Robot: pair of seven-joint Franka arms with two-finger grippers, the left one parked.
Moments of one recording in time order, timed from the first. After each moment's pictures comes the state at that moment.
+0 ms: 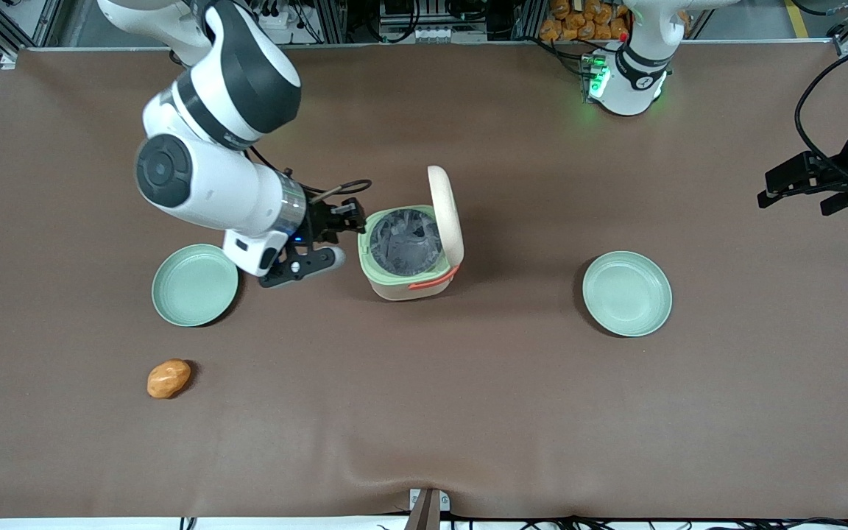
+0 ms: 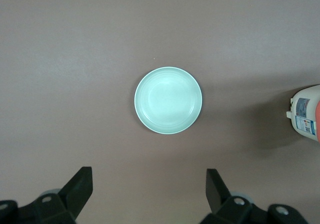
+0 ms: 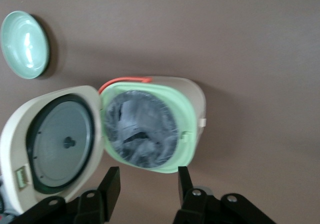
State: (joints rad) arm 0.56 0.38 -0.12 -1.40 0.42 1.73 0.16
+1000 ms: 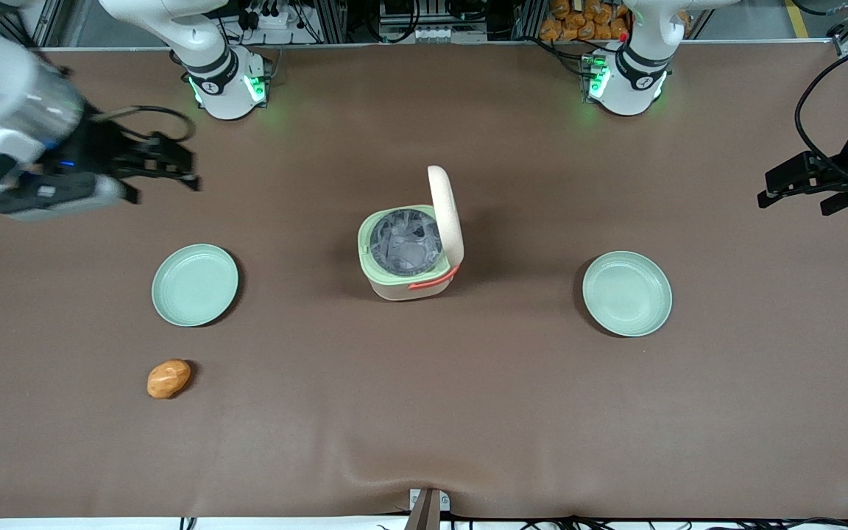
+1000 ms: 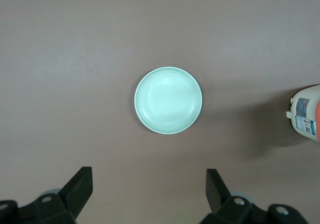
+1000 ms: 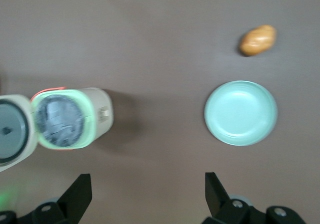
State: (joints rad) arm 0.15 0.08 0.03 -1.39 0.15 1.47 0.14
